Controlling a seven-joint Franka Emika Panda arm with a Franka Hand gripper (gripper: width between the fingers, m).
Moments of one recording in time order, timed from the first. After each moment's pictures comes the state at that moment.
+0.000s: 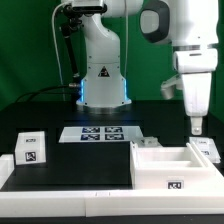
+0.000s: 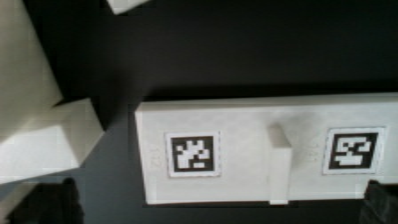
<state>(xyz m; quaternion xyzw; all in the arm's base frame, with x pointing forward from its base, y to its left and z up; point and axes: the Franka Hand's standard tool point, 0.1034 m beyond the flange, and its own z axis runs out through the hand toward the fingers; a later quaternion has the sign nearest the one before) 0.451 0.173 0.057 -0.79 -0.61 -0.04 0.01</state>
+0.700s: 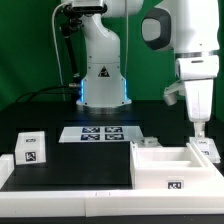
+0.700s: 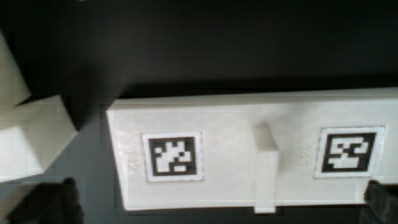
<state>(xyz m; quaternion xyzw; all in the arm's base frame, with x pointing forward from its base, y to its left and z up) 0.440 0.189 0.040 -0.79 -0.61 -0.06 0.02</state>
